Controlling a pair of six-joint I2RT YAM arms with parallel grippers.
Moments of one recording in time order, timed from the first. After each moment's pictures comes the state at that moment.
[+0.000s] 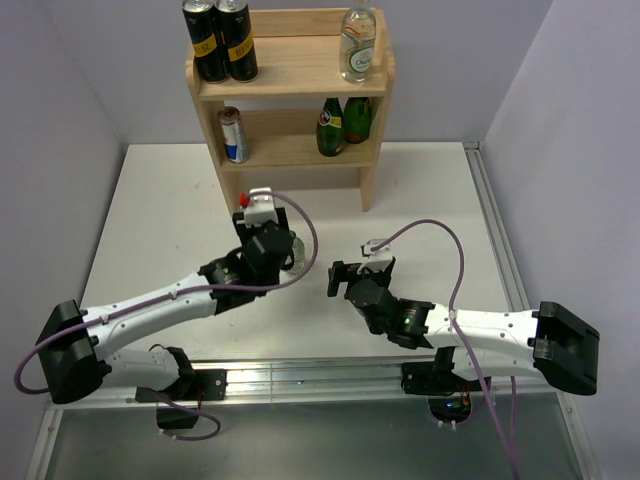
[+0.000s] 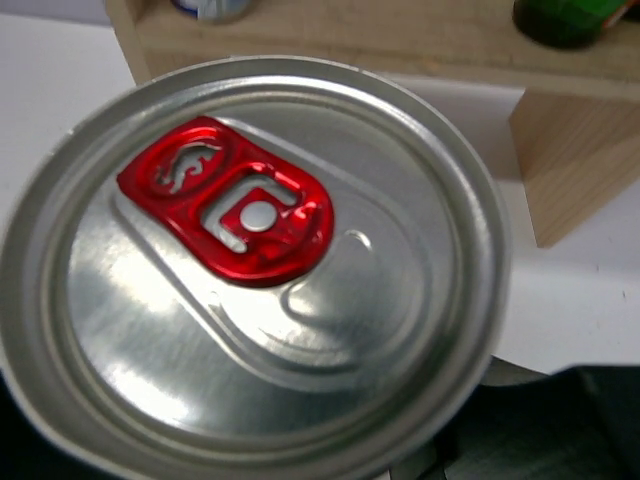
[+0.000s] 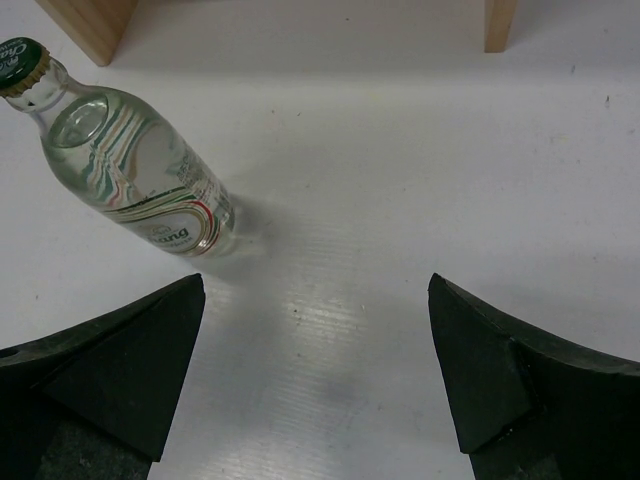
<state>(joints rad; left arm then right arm) -1.02 1.23 0.89 -0.06 -1.06 -0.47 1.13 1.08 0.43 0.20 0.85 0.56</state>
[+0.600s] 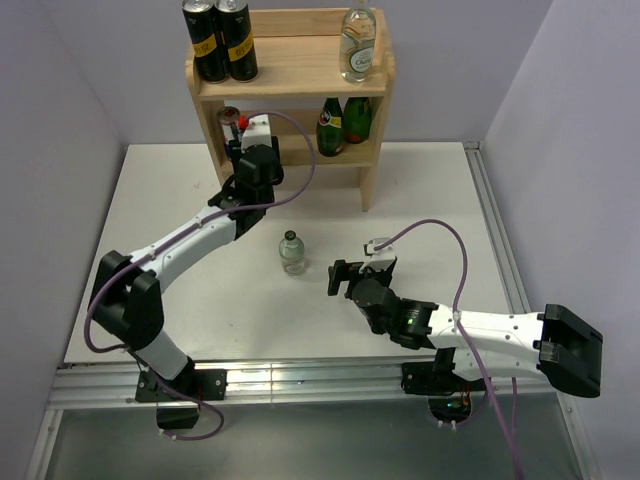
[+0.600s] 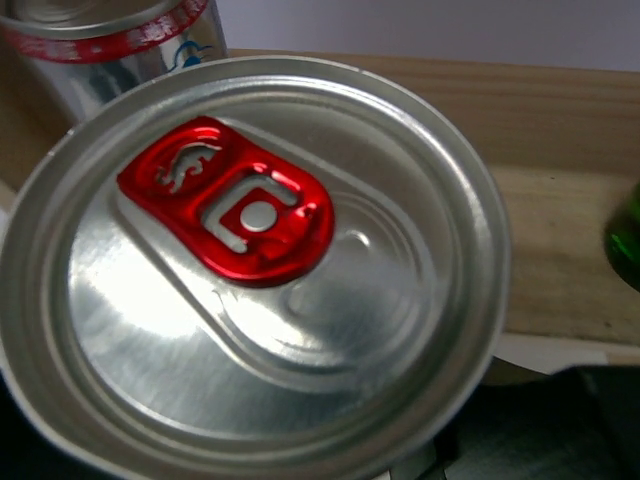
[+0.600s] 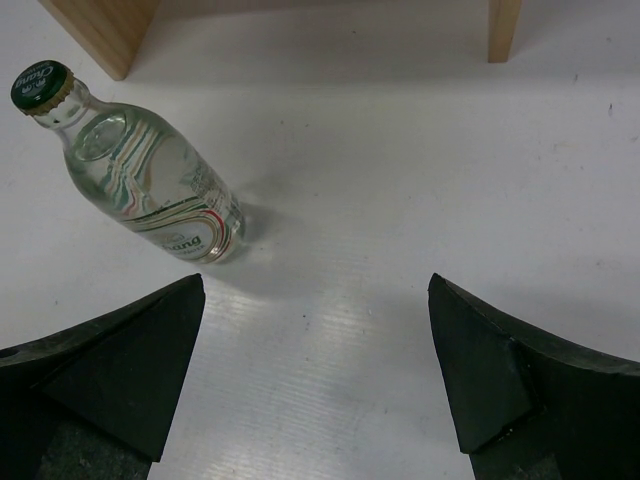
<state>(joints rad) -0.62 1.59 1.29 0.12 -0.75 -0.15 1.13 1.04 0.43 0.20 0.85 0.56</state>
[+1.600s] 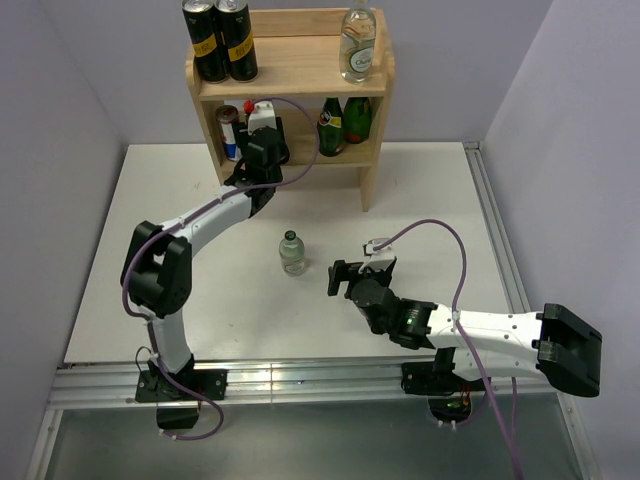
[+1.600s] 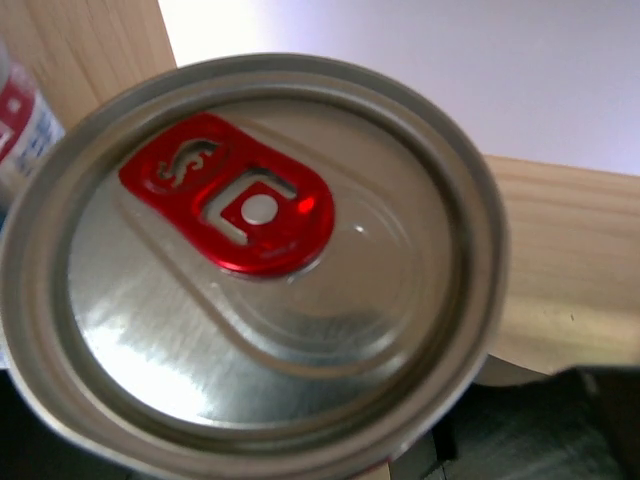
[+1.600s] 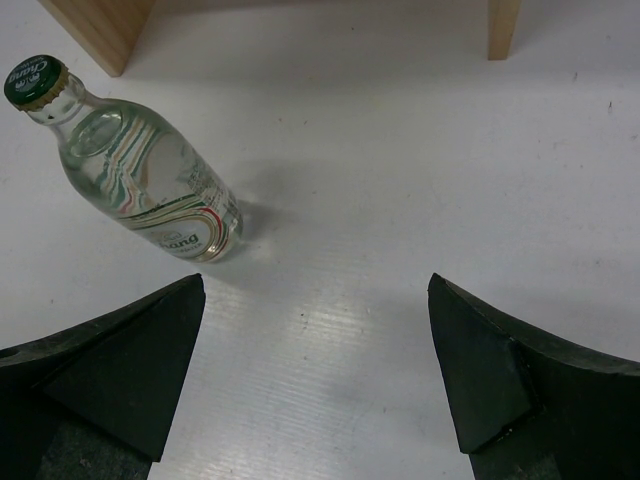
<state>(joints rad) -0.53 1.87 1.49 0.29 -0.71 -0.13 1.13 1.05 0.43 0.20 0.85 0.56</state>
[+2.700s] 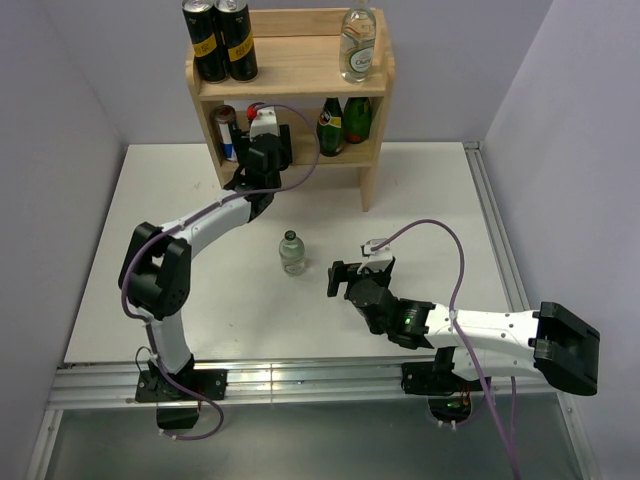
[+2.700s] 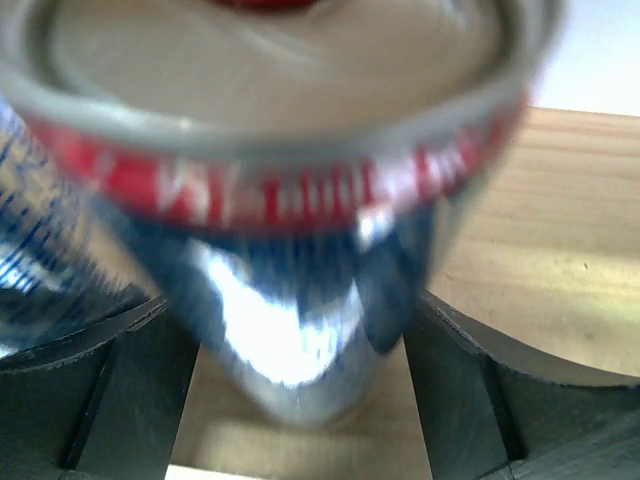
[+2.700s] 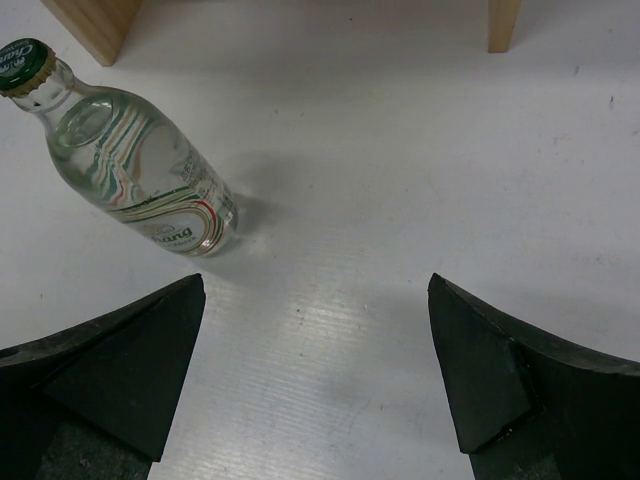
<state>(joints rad) -0.53 1.86 1.44 0.28 -0.67 -0.13 1.13 1.07 0.43 0.20 0.84 0.56</state>
